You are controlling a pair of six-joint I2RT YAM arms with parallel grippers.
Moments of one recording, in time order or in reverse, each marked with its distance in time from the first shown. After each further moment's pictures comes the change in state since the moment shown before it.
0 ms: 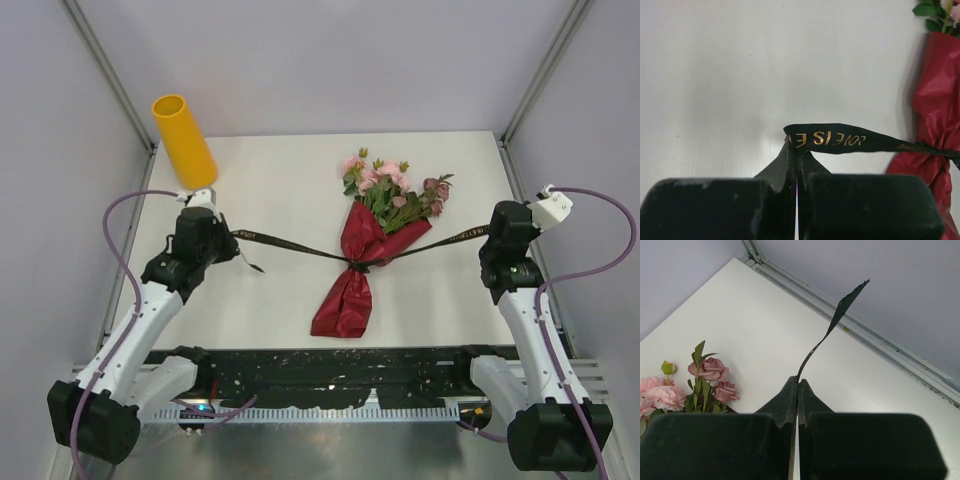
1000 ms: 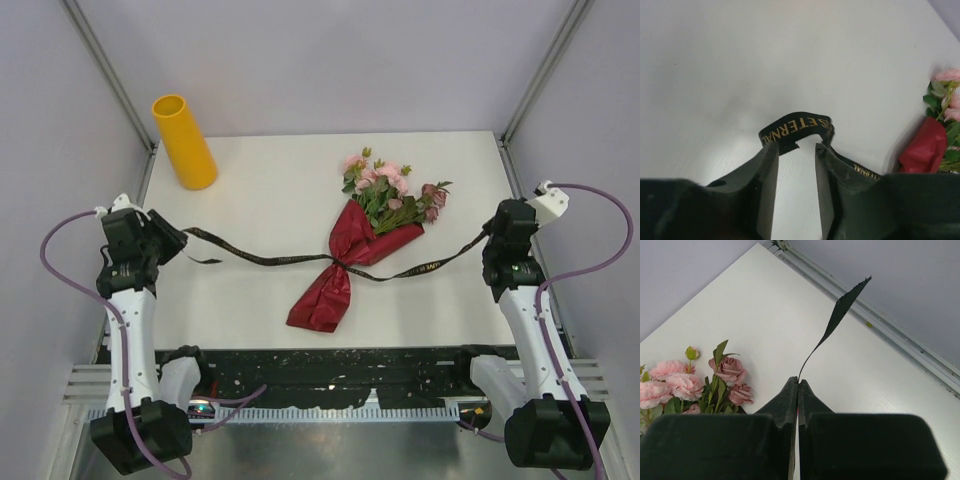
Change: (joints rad) left arm 0.636 -0.072 0.077 -0.144 0.262 -0.020; right arm -0.034 0.021 0.003 0.022 -0.122 -0.014
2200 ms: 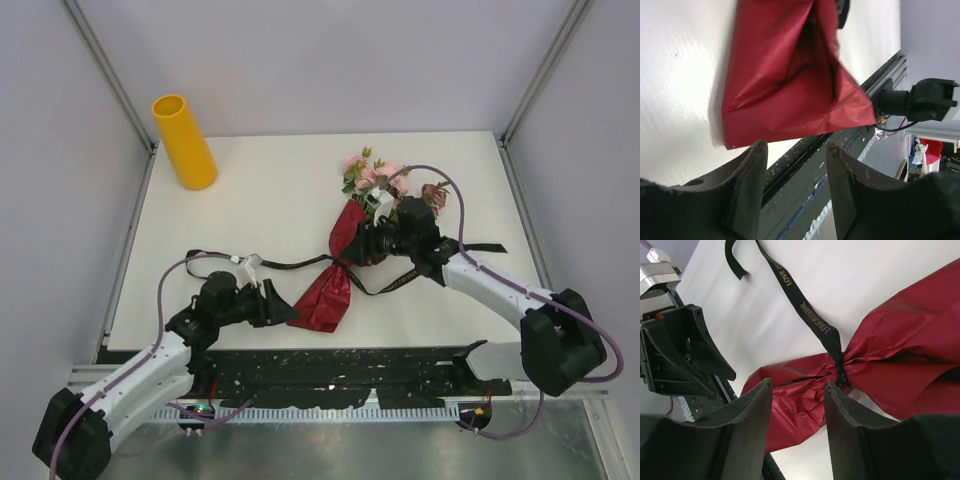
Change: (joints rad) left arm -0.835 -0.211 -0.643 0.517 0.314 -0.319; right arm 0.559 0.369 0.018 0.235 -1.061 -0.118
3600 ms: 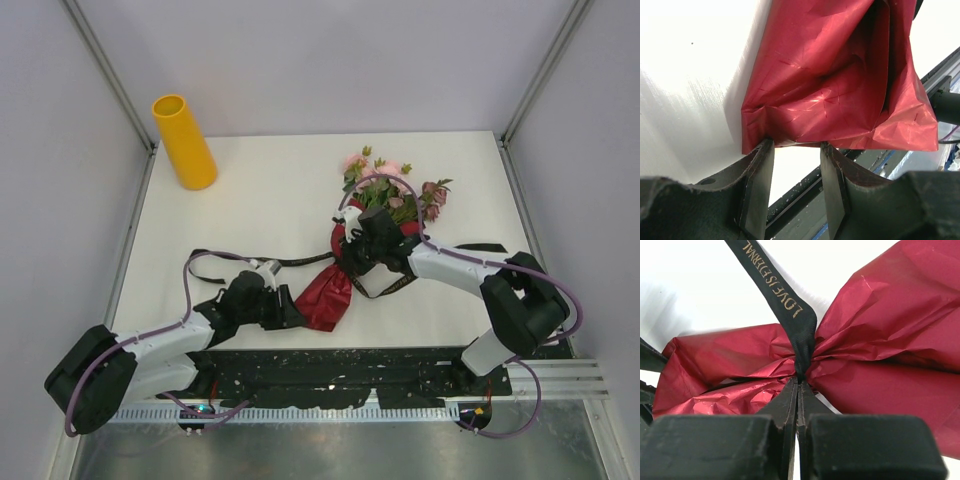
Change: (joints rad) left arm -0.169 0.403 0.008 0.197 -0.176 -0.019; right arm 0.160 0.307 0.132 -0.176 0.251 -0.275
